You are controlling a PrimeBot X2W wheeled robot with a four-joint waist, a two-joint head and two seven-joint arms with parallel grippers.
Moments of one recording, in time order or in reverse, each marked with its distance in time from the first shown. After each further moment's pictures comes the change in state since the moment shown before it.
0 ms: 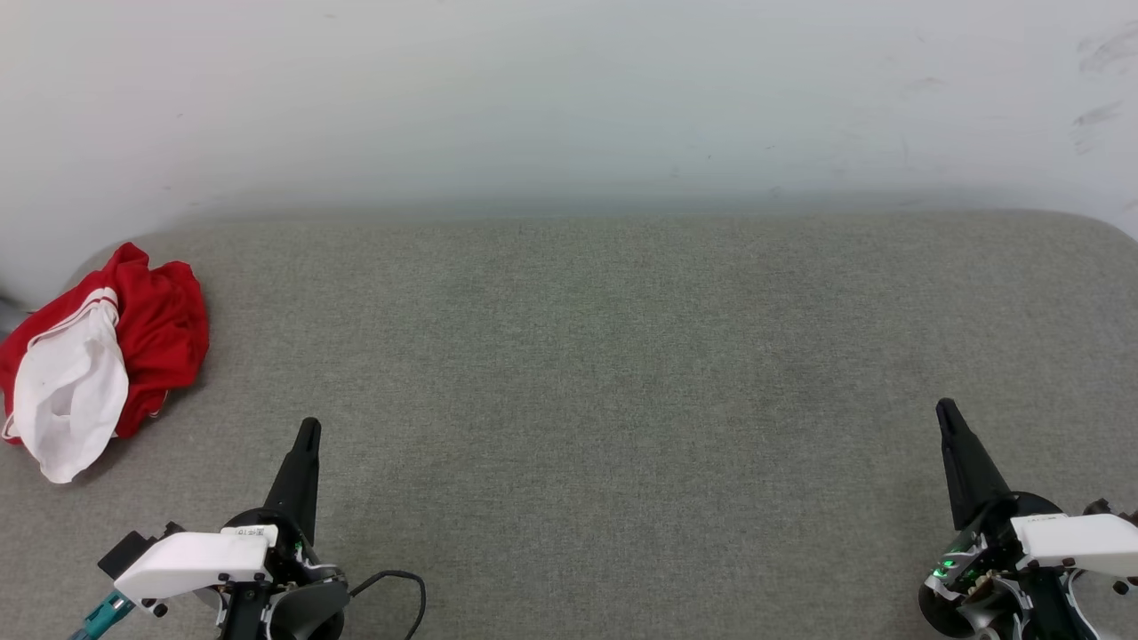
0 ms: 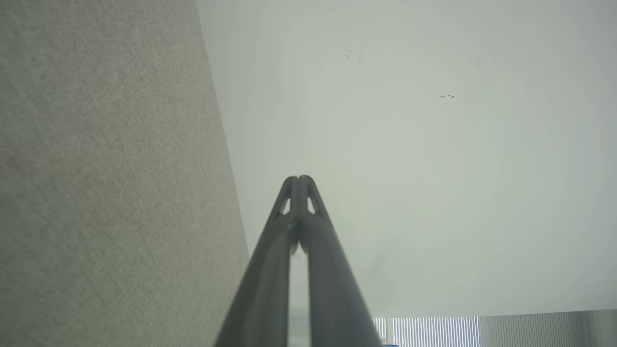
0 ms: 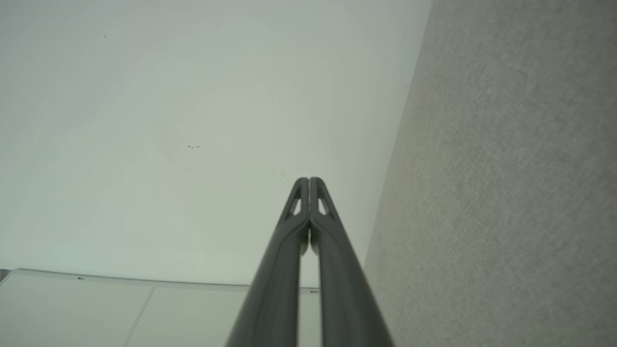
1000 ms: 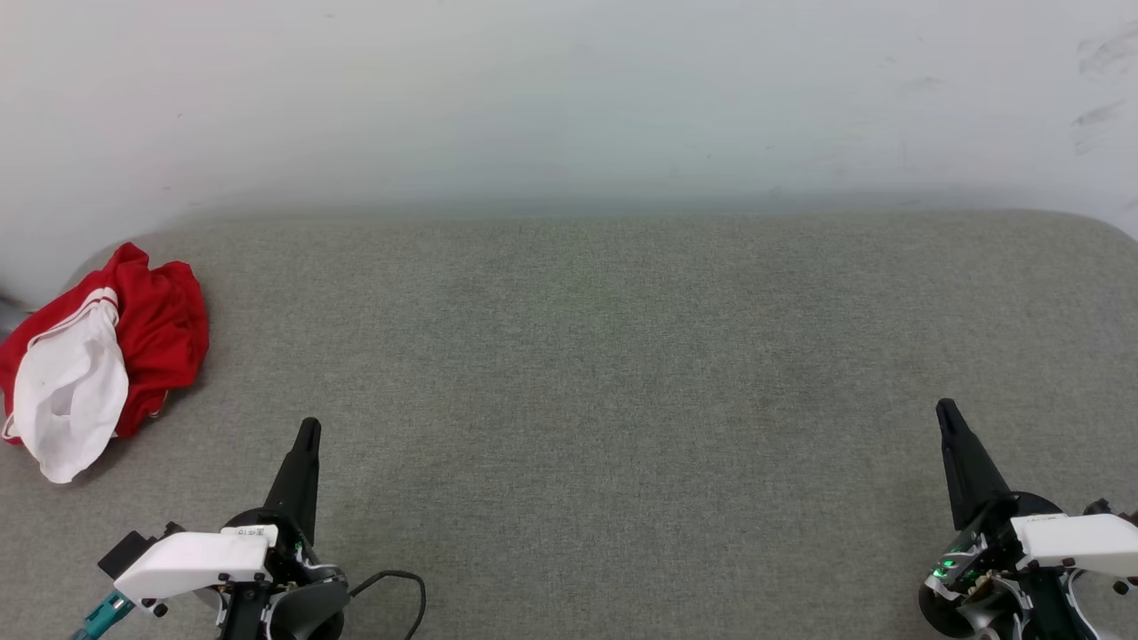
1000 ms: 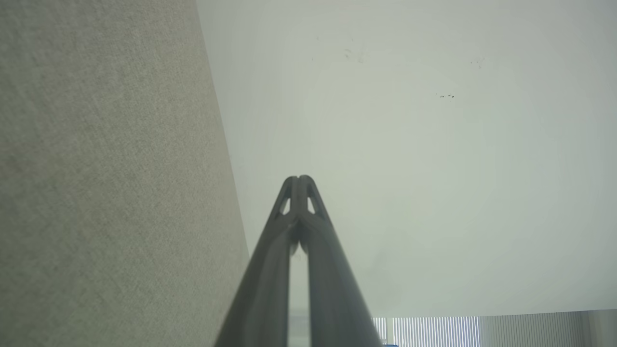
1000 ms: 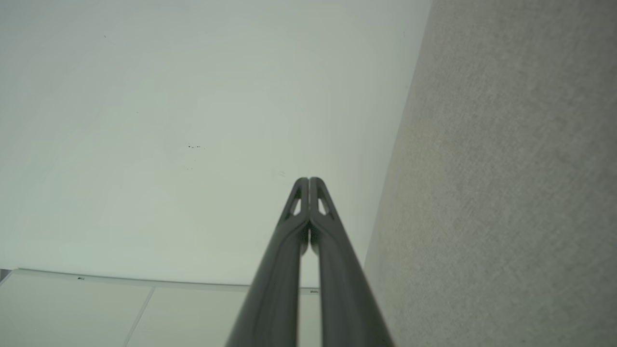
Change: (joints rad) left arm 0.000 0.000 0.000 0.000 0.000 0.000 0.000; right arm 0.000 0.000 0.000 0.000 0.000 0.000 0.000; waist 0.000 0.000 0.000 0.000
